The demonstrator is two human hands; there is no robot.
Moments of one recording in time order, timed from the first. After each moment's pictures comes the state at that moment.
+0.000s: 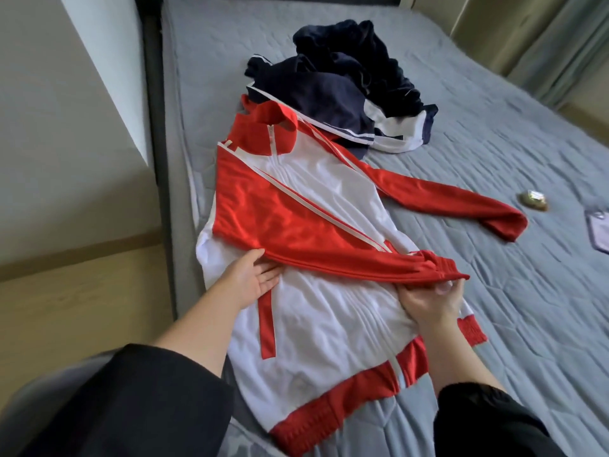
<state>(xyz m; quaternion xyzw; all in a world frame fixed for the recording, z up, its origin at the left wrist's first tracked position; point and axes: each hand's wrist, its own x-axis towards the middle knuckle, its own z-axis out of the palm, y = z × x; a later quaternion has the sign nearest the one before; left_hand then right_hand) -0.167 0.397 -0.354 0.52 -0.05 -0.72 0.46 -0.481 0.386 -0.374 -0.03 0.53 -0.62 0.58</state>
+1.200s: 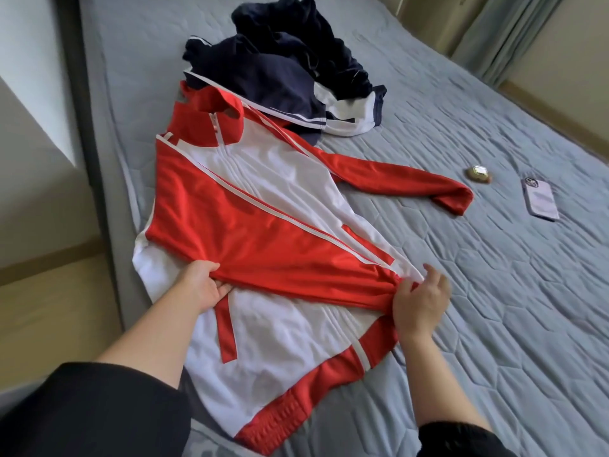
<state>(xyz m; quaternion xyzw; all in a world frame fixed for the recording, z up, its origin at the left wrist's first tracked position) -0.180 0.392 -0.365 0.58 0.01 -0.68 0.45 -0.510 0.439 -0.378 -0.40 0.84 -0.36 0.00</state>
